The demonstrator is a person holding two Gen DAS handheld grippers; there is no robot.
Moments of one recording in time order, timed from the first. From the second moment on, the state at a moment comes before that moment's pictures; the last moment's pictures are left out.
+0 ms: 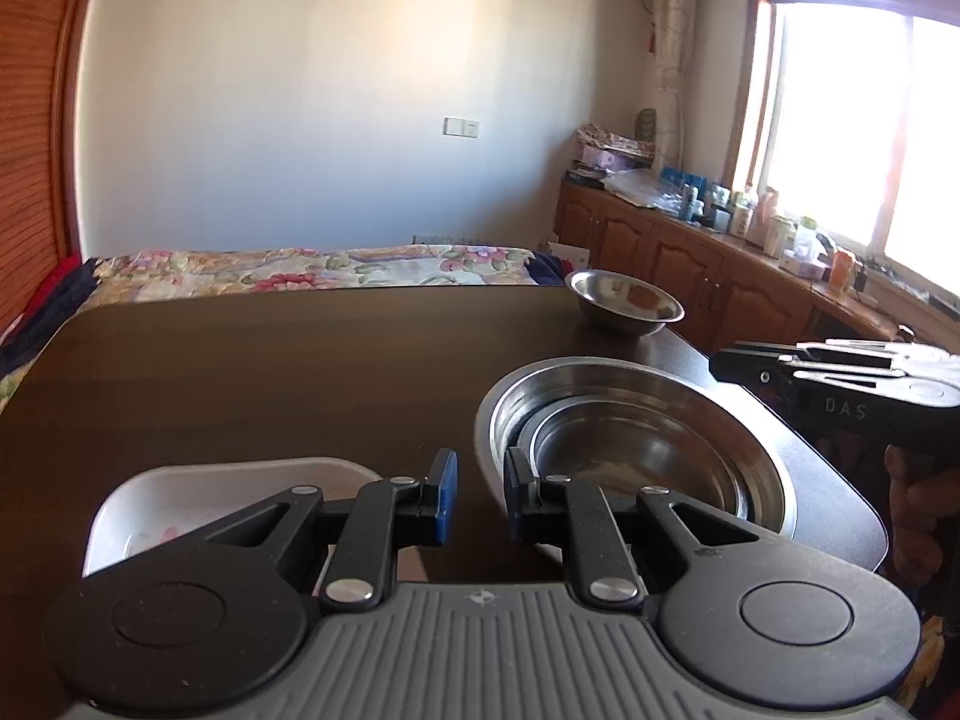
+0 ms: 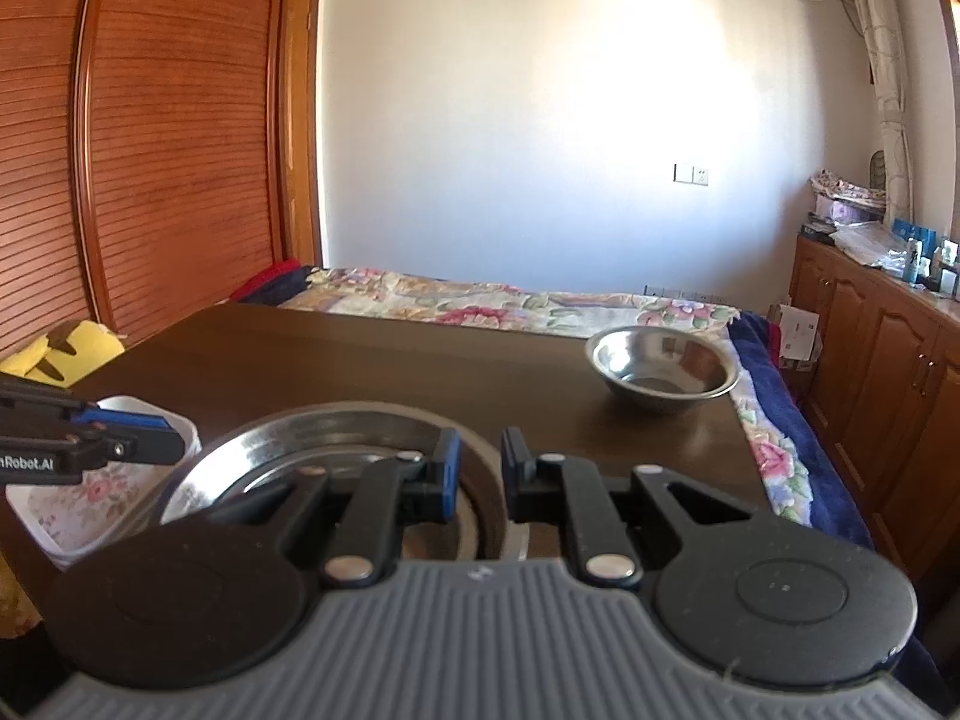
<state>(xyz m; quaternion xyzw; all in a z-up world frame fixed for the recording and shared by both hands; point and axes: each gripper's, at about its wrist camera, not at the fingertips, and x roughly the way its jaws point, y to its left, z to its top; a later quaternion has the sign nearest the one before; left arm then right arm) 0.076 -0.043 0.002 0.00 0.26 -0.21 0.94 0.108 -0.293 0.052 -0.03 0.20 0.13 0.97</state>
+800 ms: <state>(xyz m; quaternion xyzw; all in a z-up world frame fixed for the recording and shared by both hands) 0.182 -0.126 0.061 0.06 0.25 -0.27 0.93 0.194 -0.364 0.060 -0.05 0.19 0.07 0.98</state>
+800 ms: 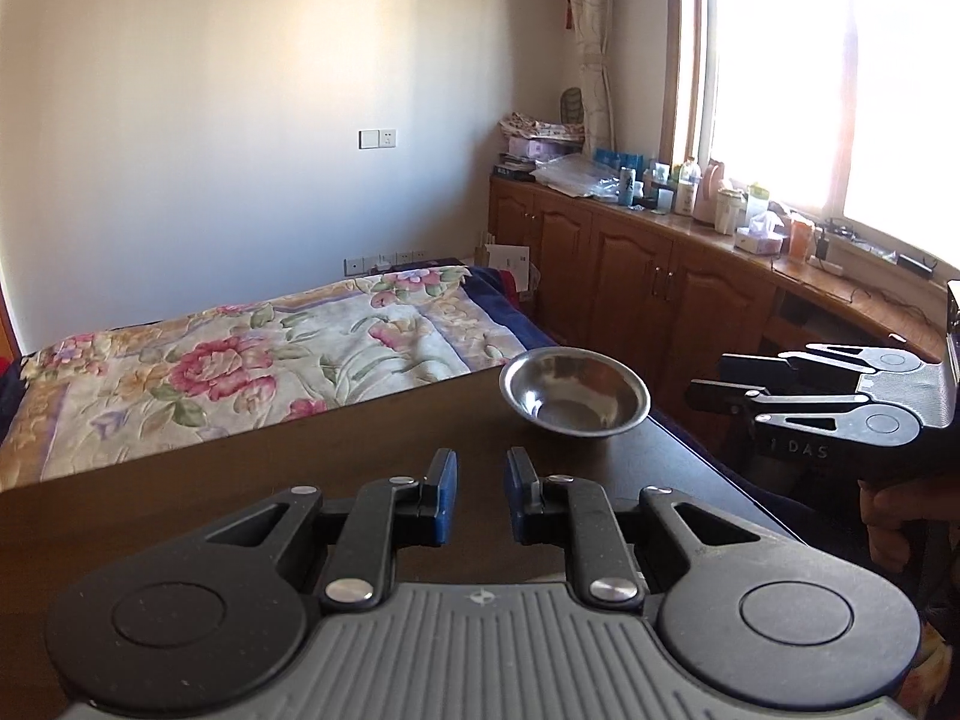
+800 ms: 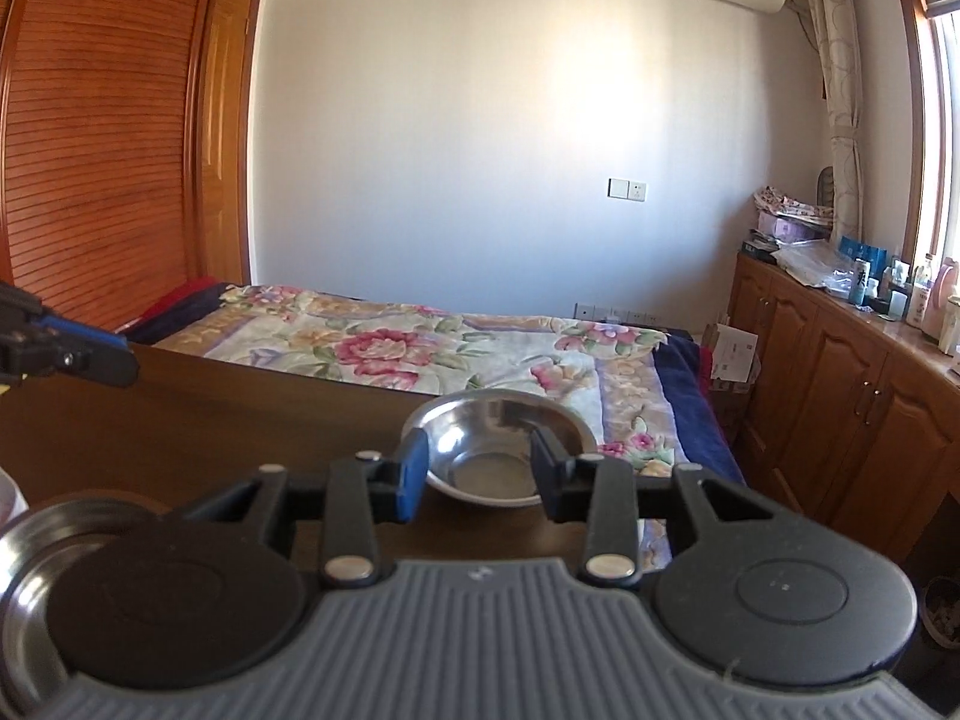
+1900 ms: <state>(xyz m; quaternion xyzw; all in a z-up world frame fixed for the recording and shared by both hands) 0.297 -0.228 0.023 0.12 0.33 -0.33 0.87 0.264 -0.412 0.021 0.05 0.28 0.05 0.96</state>
